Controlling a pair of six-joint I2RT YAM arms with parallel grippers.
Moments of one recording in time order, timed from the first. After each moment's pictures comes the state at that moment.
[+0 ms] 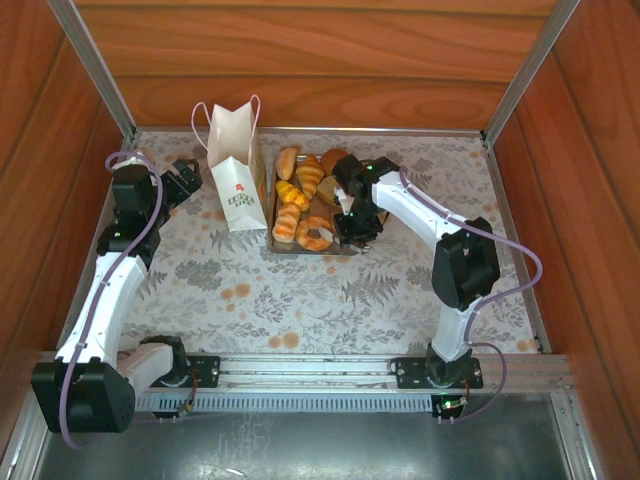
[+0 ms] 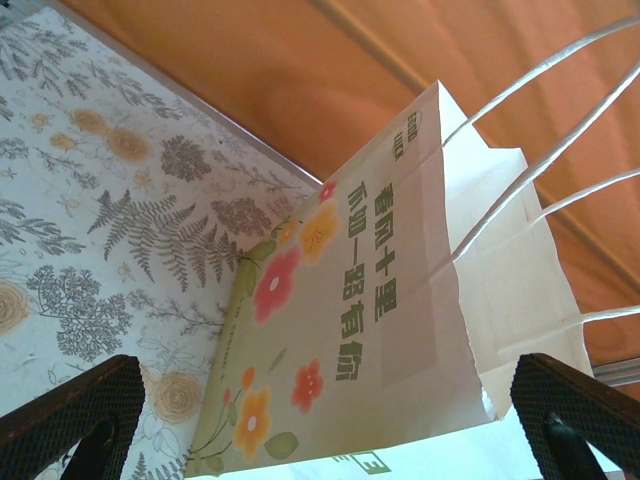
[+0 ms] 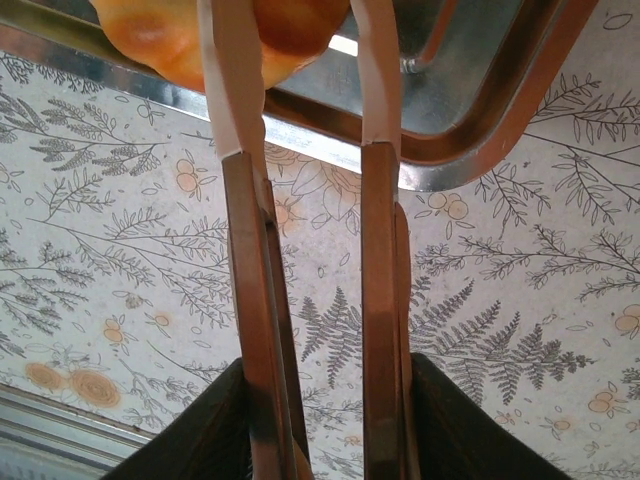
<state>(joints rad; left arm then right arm) -0.02 1.04 0.88 -0.22 0.12 -0.68 0.60 1.86 1.59 -1.28 -0.15 0.23</state>
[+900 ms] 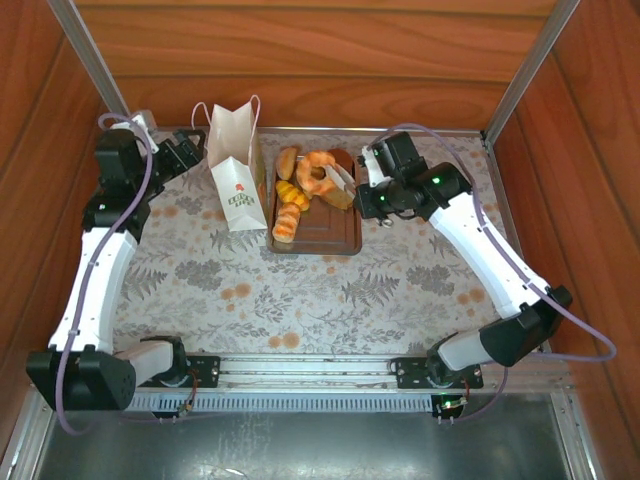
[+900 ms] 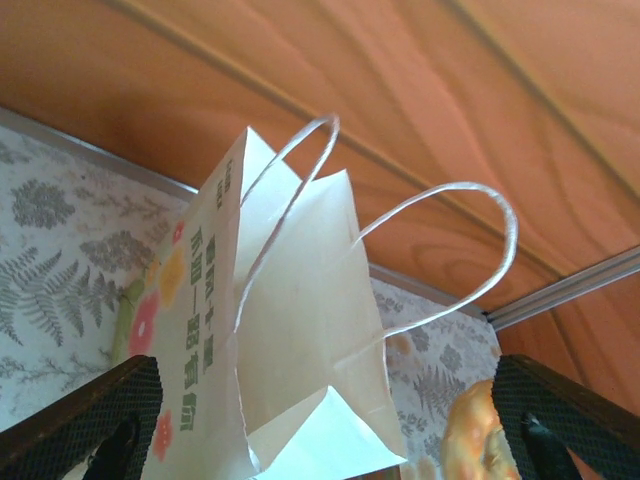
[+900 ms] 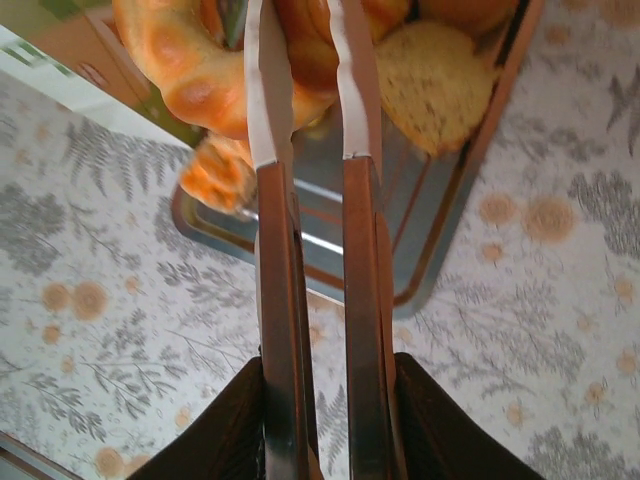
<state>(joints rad) -0.01 1.18 1.19 -0.34 0.35 -0.62 0.60 1.44 1.59 -1.08 -0.07 0.20</state>
